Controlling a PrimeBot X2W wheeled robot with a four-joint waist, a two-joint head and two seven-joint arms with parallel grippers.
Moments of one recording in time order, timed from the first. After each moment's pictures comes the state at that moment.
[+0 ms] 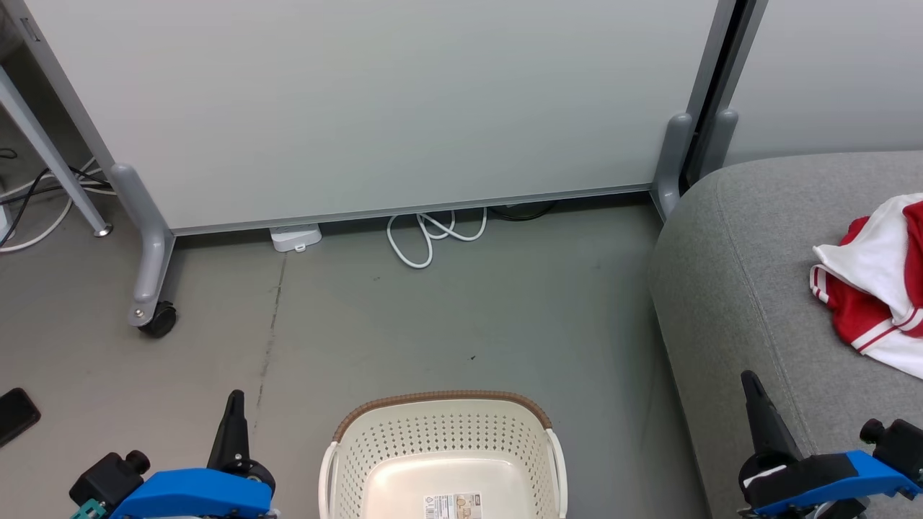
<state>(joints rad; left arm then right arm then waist) -0.04 0.08 -0.03 0.36 -0.98 -0.13 -0.07 -0.02 -0.05 -0.07 0.24 0.81 0.13 -0.01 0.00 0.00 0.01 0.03</state>
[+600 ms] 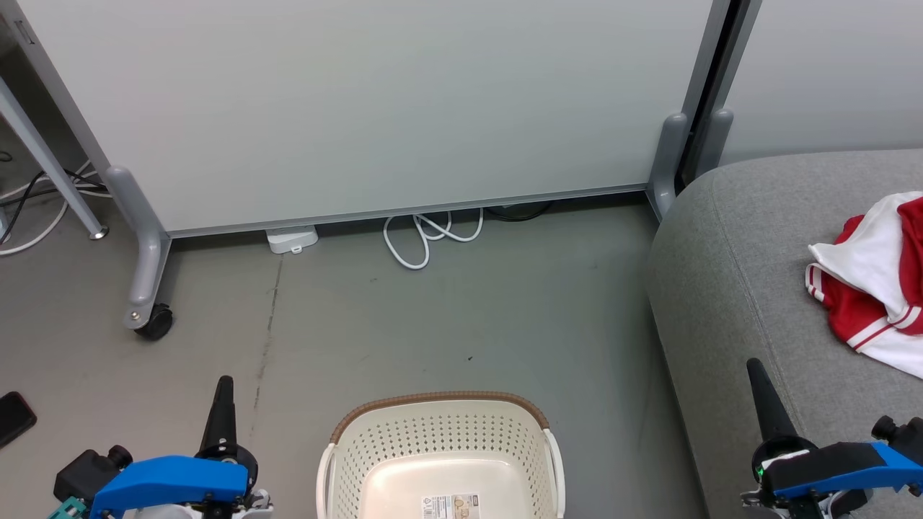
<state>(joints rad) -0.06 0.07 0.01 0.33 -1.16 -0.13 -0.02 -0.04 -0.05 -0.08 0.24 1.04 0.13 0.03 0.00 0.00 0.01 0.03</state>
